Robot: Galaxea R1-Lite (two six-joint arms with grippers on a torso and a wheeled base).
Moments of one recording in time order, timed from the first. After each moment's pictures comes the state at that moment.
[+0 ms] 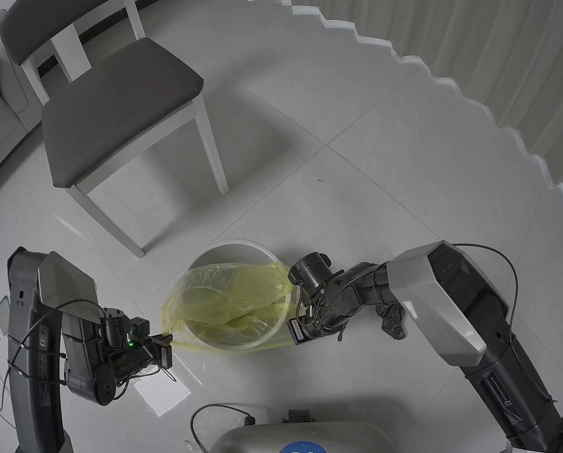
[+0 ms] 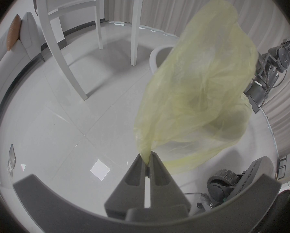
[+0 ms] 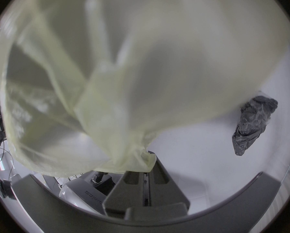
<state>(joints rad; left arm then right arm) -0.07 2.53 -0.41 -1.55 -0.22 0.11 0.60 2.76 -1.99 0.39 0.00 0.25</state>
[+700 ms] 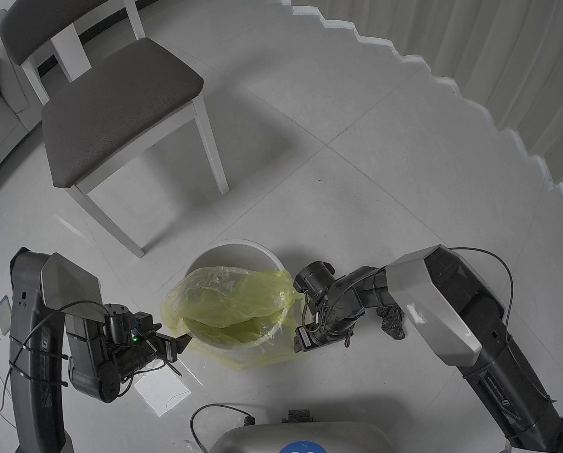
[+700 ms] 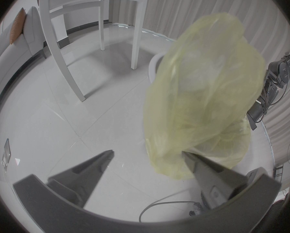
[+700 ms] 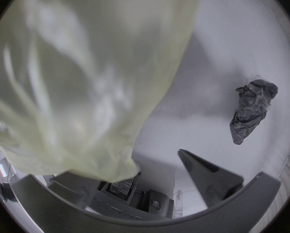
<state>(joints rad) -0.09 2.51 -0.42 -1.55 -0.22 0.02 0.59 2.77 -2.00 0.44 -0.01 0.28</state>
